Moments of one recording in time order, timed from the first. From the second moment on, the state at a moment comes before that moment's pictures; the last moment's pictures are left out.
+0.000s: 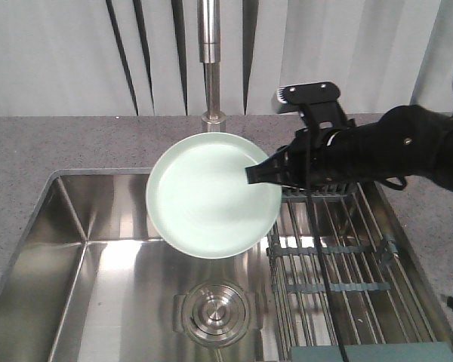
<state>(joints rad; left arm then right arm) -0.03 0.34 -0.42 -0.49 0.66 0.29 0.38 1.59 -1.17 0.44 0.45 -0.31</state>
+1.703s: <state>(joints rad) -0.03 0.34 -0.42 -0.49 0.66 0.29 0.47 1.54 -1.12 0.16 0.46 0.02</state>
